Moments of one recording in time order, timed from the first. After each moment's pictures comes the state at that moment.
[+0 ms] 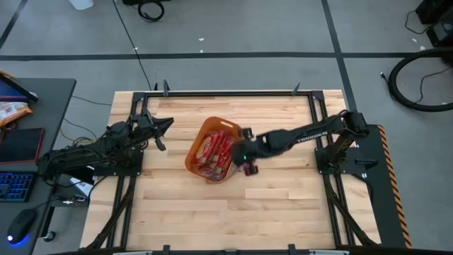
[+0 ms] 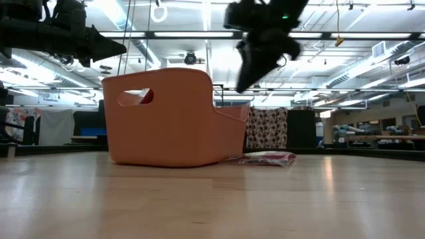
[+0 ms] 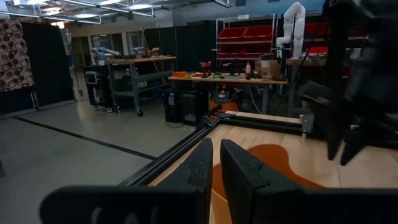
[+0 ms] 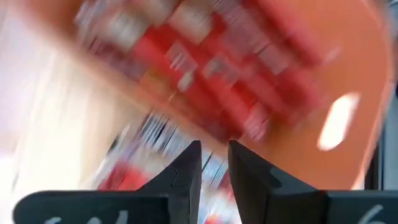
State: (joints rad) left arm 0.29 0.27 0.16 0.21 -0.22 0.04; right arm 0.11 1.72 1.31 -0.65 0.33 -0.18
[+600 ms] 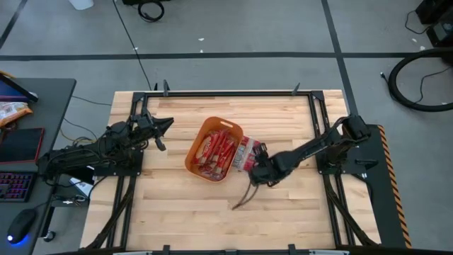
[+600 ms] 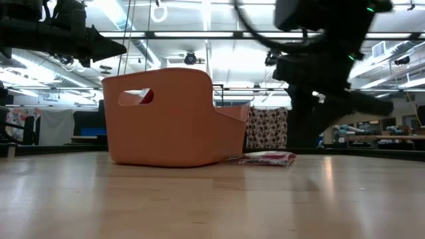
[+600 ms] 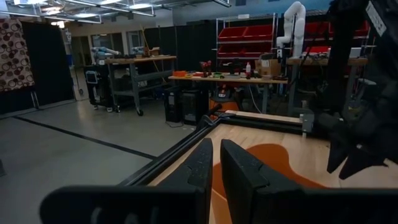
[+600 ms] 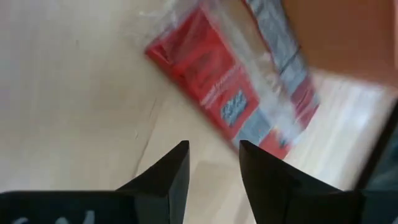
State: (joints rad) left arm 0.29 0.27 0.16 0.21 -0.22 0.04; right arm 0.29 1.73 1.04 -0.74 0.50 -0.15
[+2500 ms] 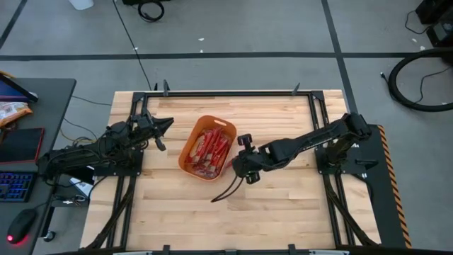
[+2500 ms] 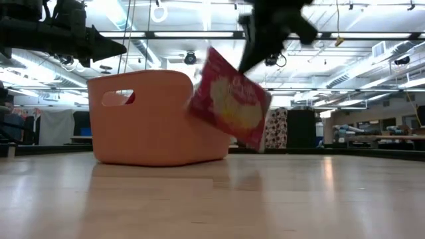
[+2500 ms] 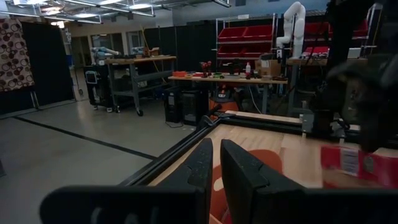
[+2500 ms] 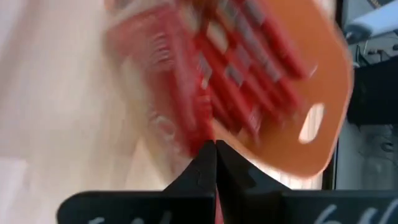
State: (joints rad) left arm 0.29 0.27 0.16 0.21 -0.22 0.04; right arm 0.25 1.71 1.35 -0.69 0.49 -0.21
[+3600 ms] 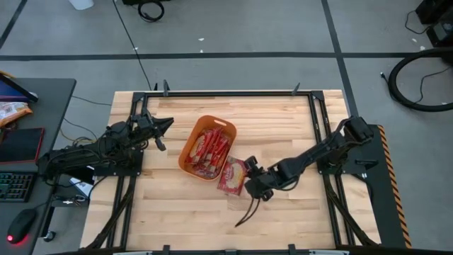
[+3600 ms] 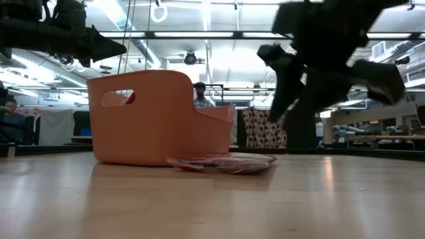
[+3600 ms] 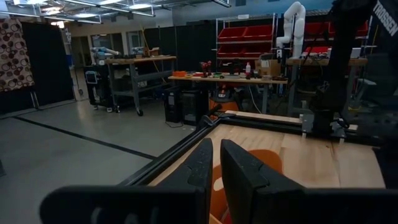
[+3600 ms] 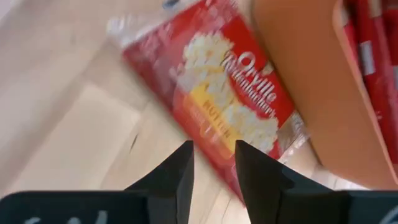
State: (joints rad) left arm 0.29 0.27 0.16 0.21 -0.22 0.04; right arm 0.40 1.72 1.01 -0.37 0.39 -0.30
